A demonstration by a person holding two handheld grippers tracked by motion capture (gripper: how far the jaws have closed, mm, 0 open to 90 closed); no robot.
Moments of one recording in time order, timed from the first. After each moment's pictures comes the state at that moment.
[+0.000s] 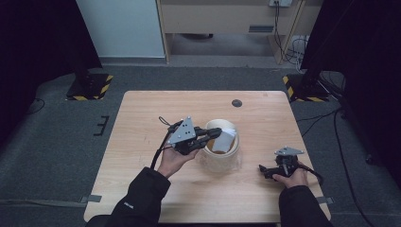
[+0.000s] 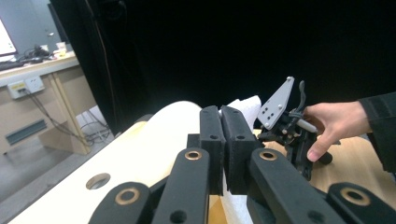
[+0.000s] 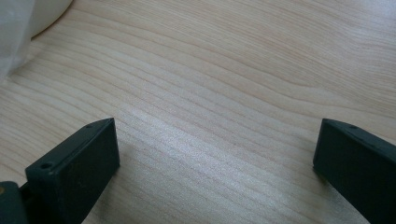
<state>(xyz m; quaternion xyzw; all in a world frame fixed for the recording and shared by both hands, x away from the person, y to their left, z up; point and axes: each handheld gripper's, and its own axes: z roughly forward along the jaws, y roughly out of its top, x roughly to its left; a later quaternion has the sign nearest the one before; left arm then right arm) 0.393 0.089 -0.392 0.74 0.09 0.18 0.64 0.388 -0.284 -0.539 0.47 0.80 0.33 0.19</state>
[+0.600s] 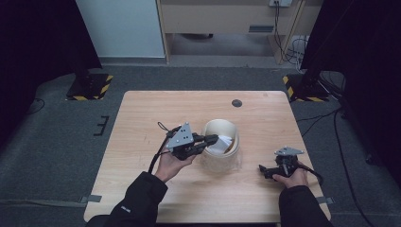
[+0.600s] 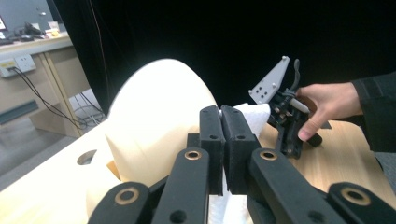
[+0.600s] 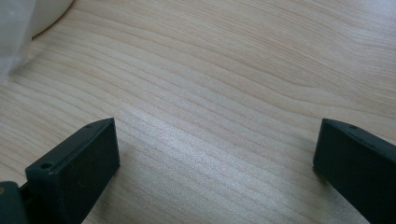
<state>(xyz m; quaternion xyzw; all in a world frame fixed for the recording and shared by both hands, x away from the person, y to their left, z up) 0.386 0.097 -0.412 0.76 0.12 0.15 0.62 0.388 -0.284 -0.539 0.47 0.80 0.33 0.19</state>
